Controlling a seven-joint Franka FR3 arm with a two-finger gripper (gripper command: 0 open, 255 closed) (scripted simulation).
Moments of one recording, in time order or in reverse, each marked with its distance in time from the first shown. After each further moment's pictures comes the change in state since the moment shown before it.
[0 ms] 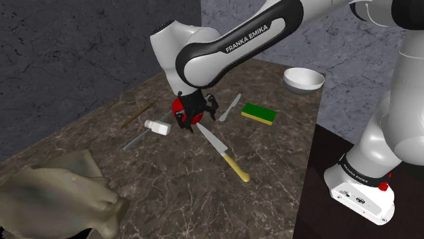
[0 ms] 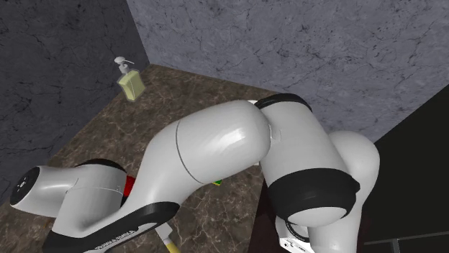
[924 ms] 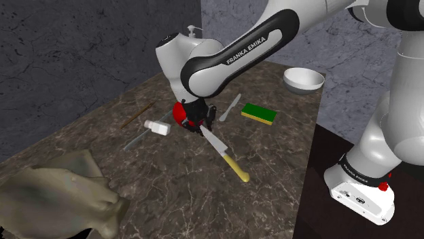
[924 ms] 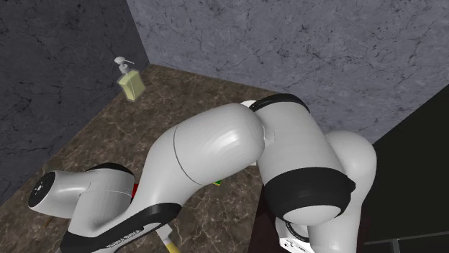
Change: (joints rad) arm -0.004 0.014 -0.005 -0.056 -0.008 0.068 0.006
